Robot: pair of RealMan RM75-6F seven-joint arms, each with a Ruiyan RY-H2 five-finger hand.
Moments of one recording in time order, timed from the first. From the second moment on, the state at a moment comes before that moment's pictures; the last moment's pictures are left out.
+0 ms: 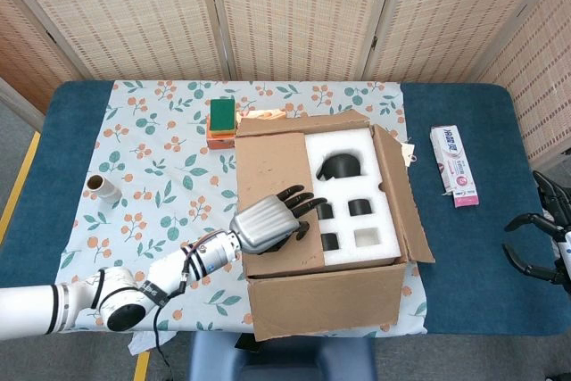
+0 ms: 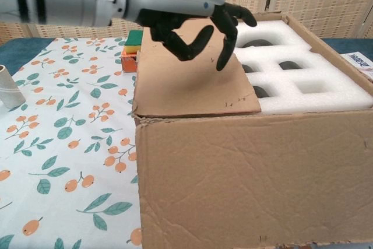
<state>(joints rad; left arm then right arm) -1.13 -1.27 -0.30 -1.82 1.15 0.59 0.35 0.14 -1.11 0.05 -1.25 -1.64 1.73 0.81</state>
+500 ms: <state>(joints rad) -1.24 -1.40 -0.30 -1.61 1.12 0.56 0.23 0.16 -1.10 0.05 -1.19 -1.62 1.65 0.92</state>
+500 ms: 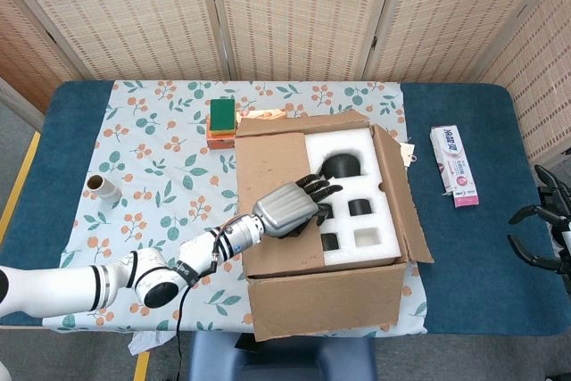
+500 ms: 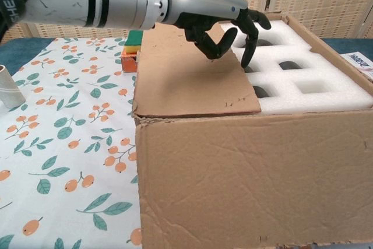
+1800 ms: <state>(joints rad) -1.30 -1.43 -0.22 -1.54 1.07 0.62 0.25 0.16 -1.09 0.05 -1.18 -1.64 1.63 0.95</state>
